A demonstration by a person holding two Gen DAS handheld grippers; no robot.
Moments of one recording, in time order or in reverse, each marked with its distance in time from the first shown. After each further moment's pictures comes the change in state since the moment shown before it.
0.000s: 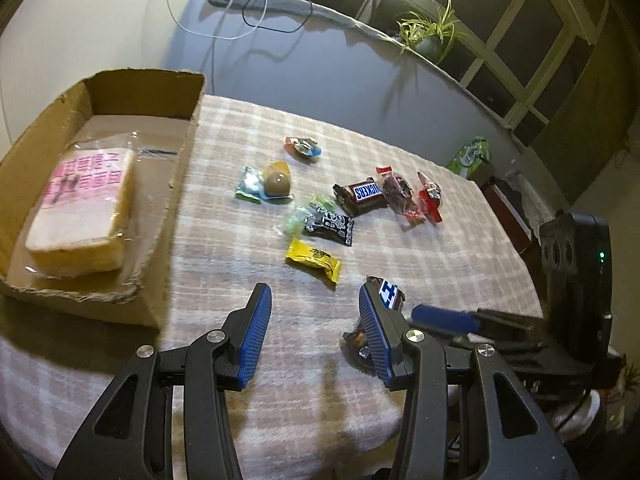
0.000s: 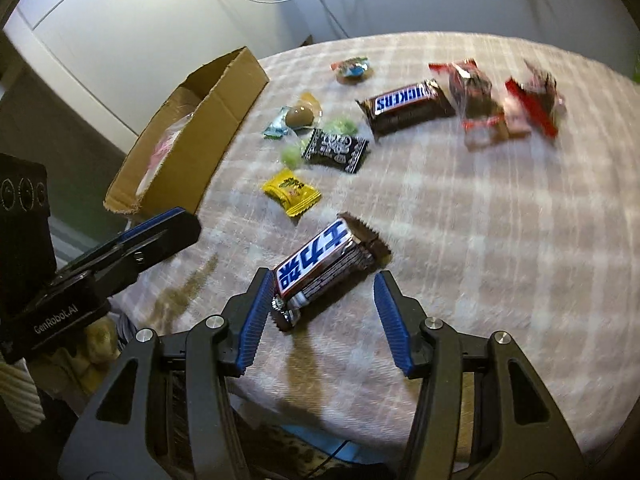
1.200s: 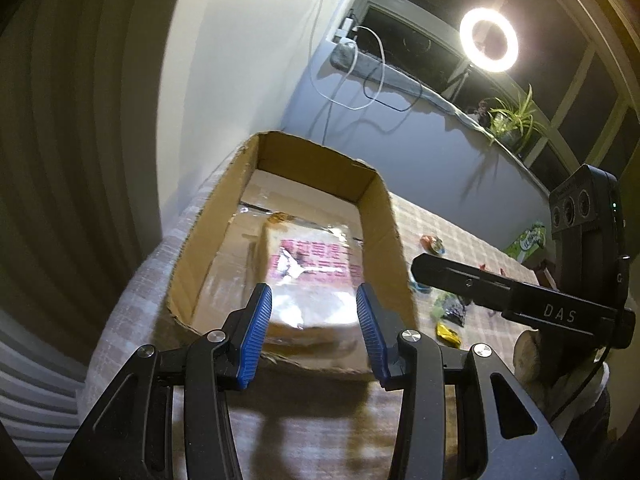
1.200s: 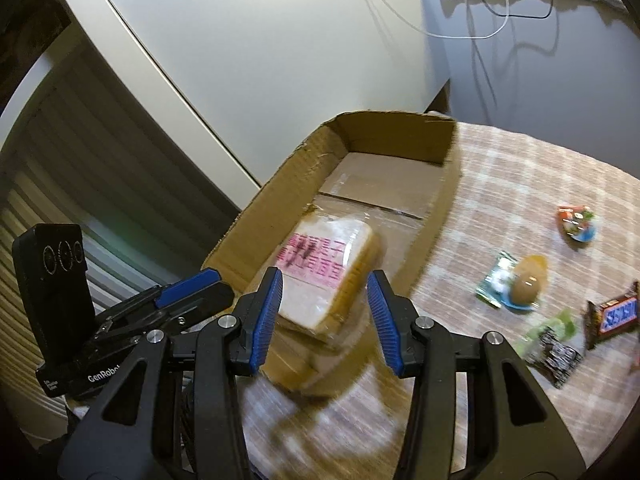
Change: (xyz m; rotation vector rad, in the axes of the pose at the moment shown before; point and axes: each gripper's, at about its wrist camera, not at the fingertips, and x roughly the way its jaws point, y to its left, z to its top) left arm -0.081 0.114 0.024 -0.176 -0.195 0.189; right arm 0.052 0.141 0.110 -0.270 -0.060 0.249
